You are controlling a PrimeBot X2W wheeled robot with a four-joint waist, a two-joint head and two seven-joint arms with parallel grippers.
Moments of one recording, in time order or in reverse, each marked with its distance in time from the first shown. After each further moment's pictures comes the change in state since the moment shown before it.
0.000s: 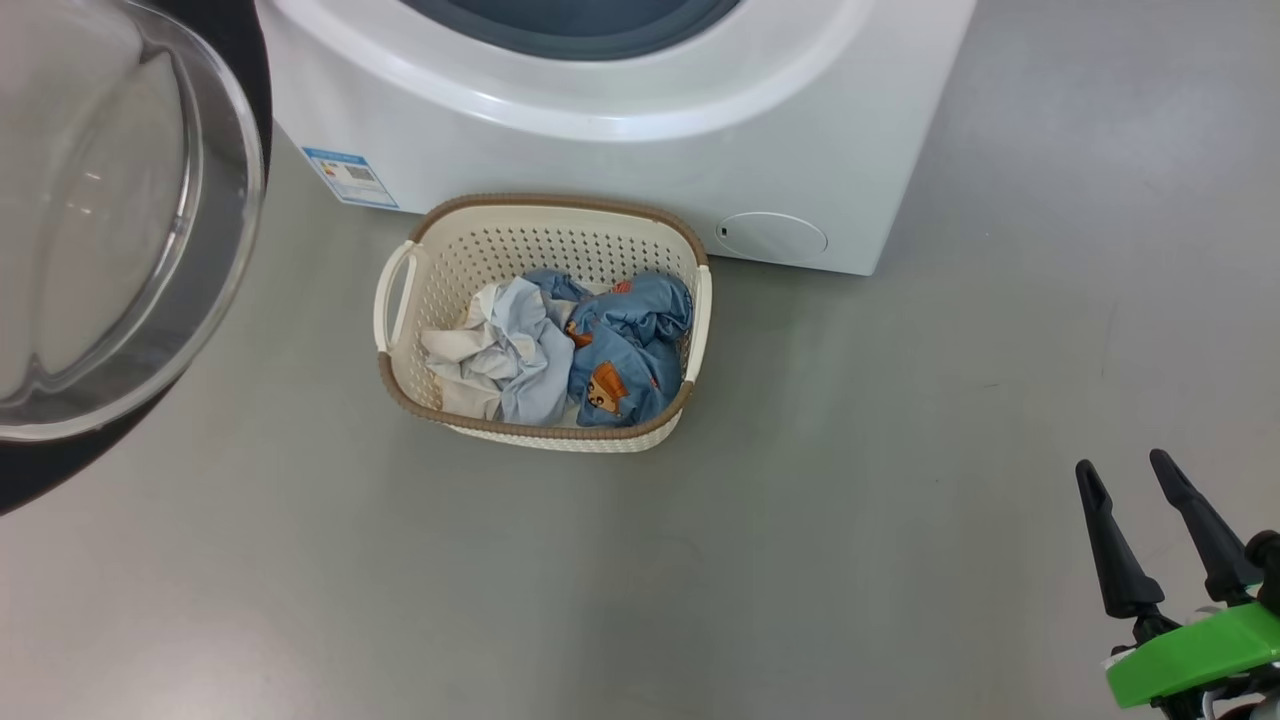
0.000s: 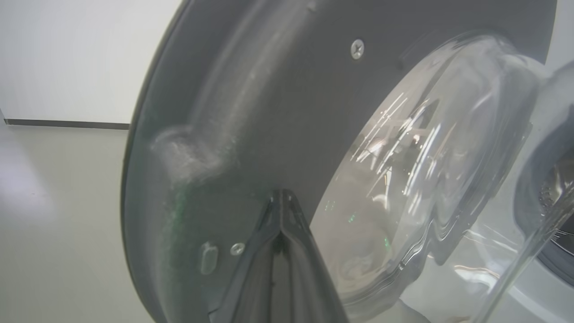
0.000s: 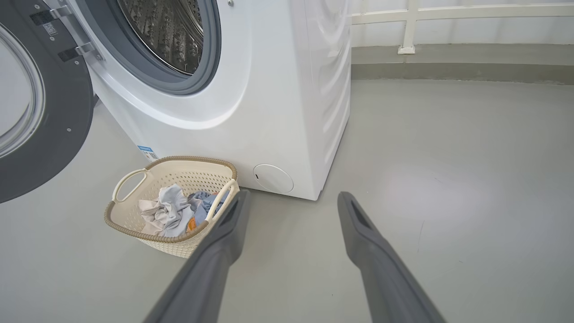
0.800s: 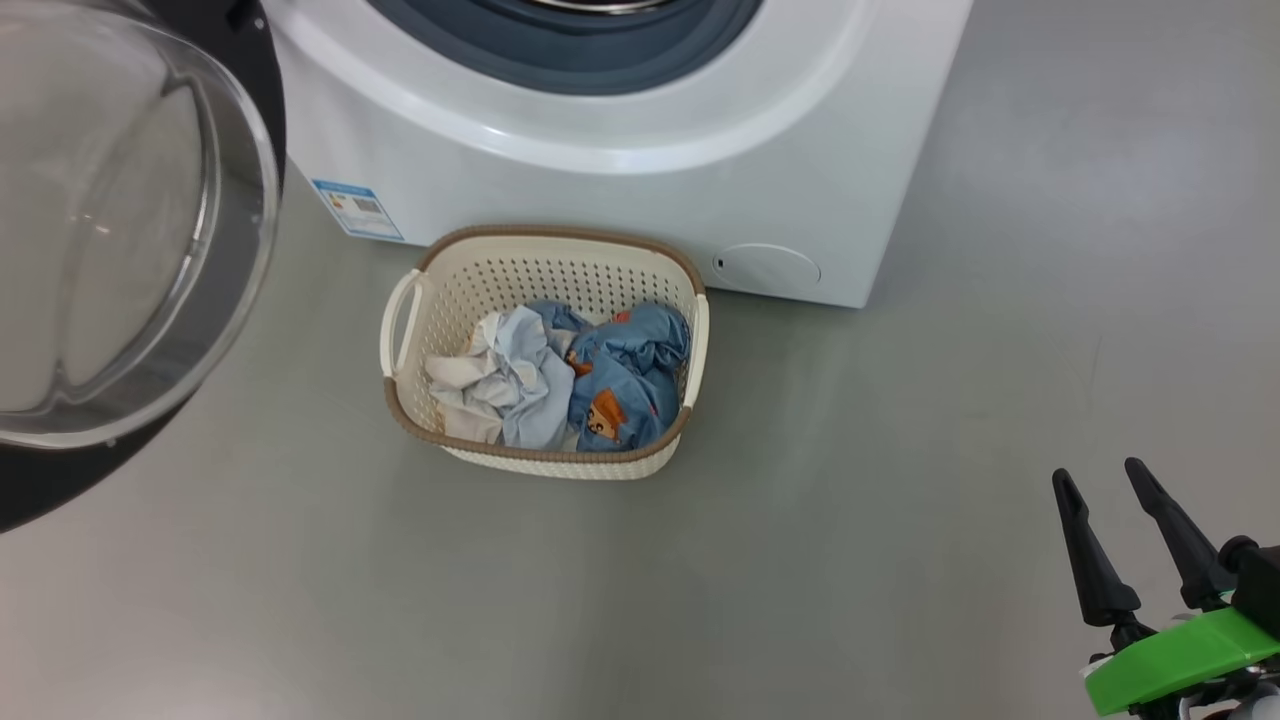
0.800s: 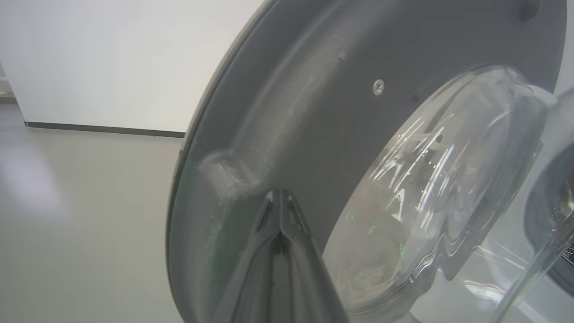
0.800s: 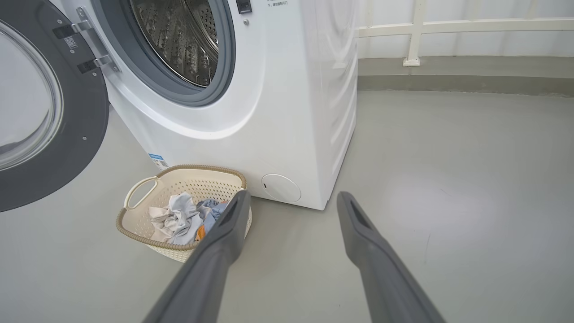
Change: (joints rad) left arm -0.015 -0.001 0.059 0.016 0.072 -0.018 0.000; right arm -0.012 0.010 0.027 0.011 0.000 0.000 -0.001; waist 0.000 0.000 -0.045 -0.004
